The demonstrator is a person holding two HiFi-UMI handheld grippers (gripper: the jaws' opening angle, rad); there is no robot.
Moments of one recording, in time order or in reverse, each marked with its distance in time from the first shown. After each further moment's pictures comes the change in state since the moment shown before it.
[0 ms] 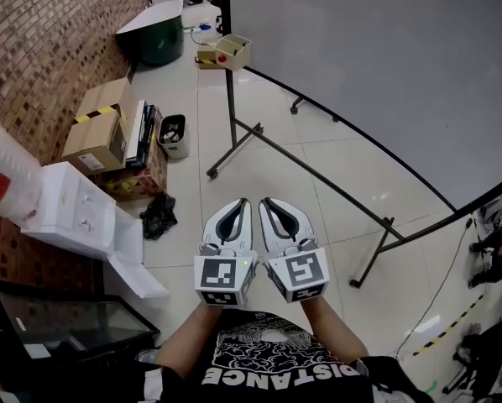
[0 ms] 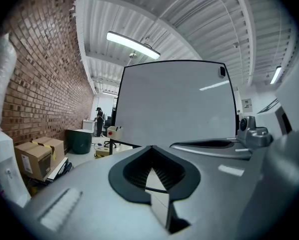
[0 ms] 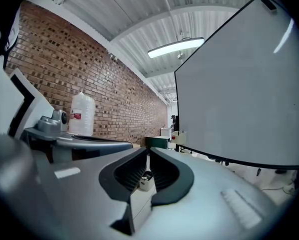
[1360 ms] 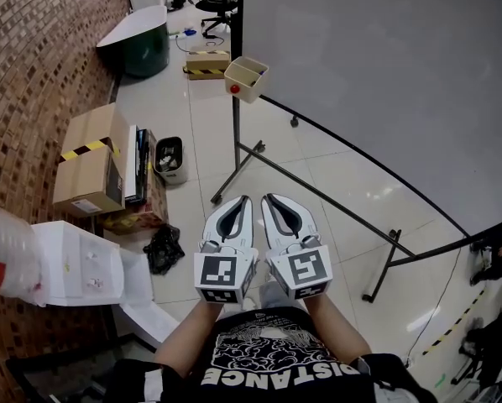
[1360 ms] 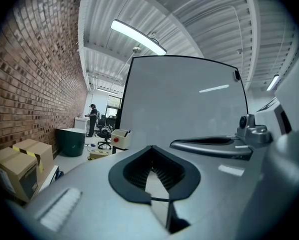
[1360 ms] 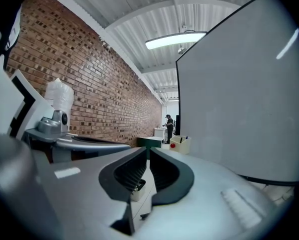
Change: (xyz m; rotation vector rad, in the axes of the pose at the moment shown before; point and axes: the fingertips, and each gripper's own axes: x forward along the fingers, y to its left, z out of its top) left arm 0.152 0.164 0.033 -0.017 0.006 -0.099; right arm 0.218 -0.038 0.030 -0.028 0.010 -0.088
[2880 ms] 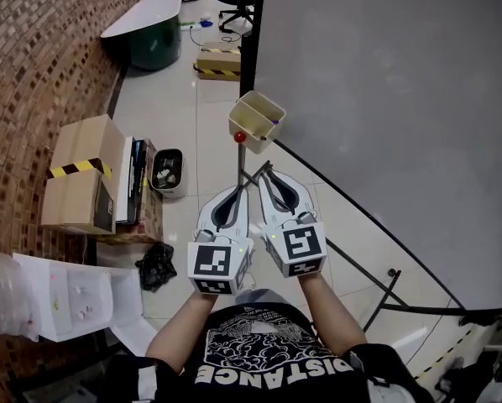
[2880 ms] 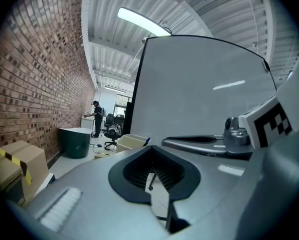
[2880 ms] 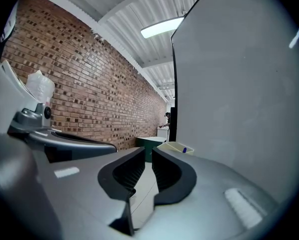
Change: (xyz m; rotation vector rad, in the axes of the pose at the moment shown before) left arm 0.221 0.114 0.032 -0.031 0.008 0.102; right arm 0.241 -0.145 0.008 -0.026 0.016 0.073
